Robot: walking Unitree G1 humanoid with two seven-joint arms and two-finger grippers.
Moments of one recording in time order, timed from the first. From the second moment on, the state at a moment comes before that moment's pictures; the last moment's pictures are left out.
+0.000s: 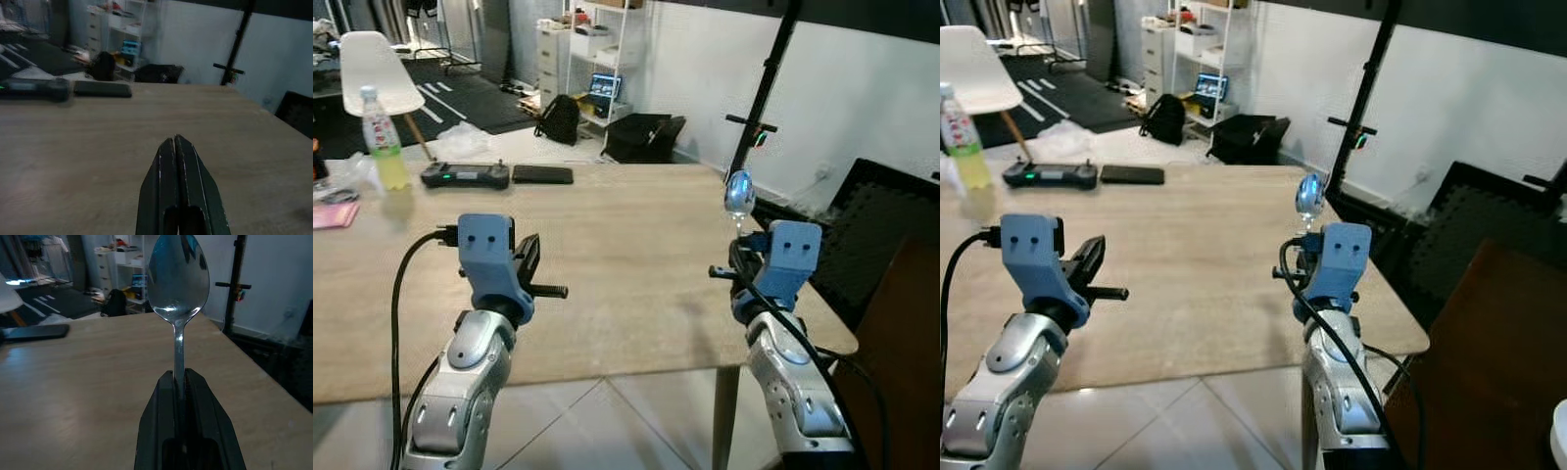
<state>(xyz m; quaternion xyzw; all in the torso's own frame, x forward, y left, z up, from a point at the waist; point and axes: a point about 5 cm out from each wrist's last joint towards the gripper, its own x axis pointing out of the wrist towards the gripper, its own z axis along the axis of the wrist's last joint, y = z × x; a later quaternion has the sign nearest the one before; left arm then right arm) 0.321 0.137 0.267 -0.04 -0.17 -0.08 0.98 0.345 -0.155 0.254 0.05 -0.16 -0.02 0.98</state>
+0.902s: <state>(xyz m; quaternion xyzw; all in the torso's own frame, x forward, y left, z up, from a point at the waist) 0.320 0.143 0.261 -0.04 -0.16 -0.07 0.98 0.346 -0.122 0.253 0.01 -0.16 0.10 0.98</state>
